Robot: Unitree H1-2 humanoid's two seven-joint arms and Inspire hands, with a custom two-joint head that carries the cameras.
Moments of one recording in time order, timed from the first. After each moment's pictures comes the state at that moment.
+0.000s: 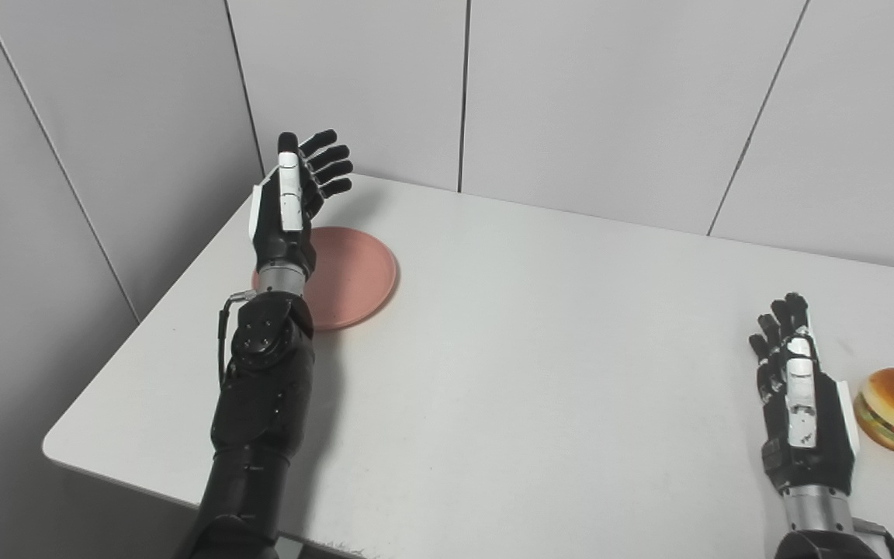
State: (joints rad) left arm -0.48 0.19 0.35 0.30 -0.22 -0.06 0.11; right arm -0.27 -0.06 -0.07 0.23 0.20 -0.21 0.14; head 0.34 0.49
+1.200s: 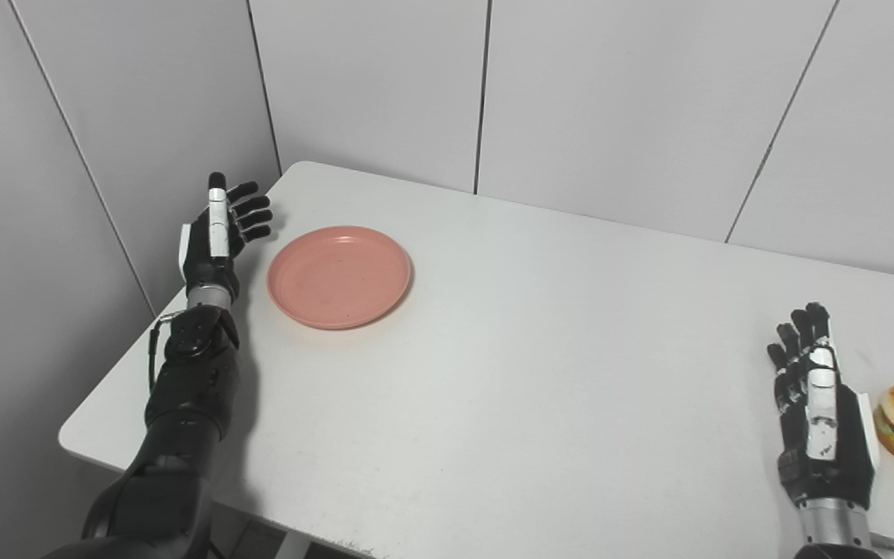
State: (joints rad) left arm -0.54 0.39 0.40 0.85 -0.27 -0.27 0.04; right arm -0.26 -0.06 -0.07 0.22 0.21 -0.21 0.14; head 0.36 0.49
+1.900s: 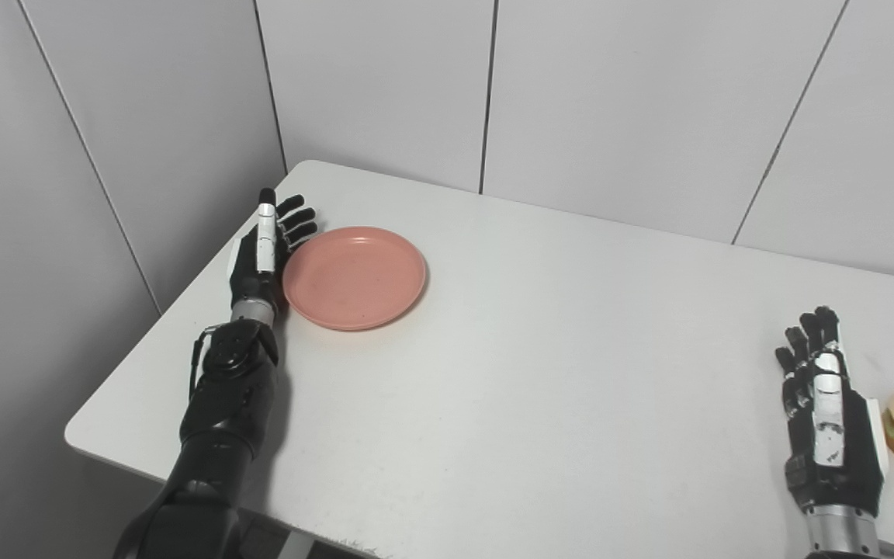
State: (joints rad) left arm -0.49 0.30 0.34 0.70 -0.30 -0.17 0.02; right arm -0.25 -0.06 -0.07 0.20 0.20 -0.21 0.14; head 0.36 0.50
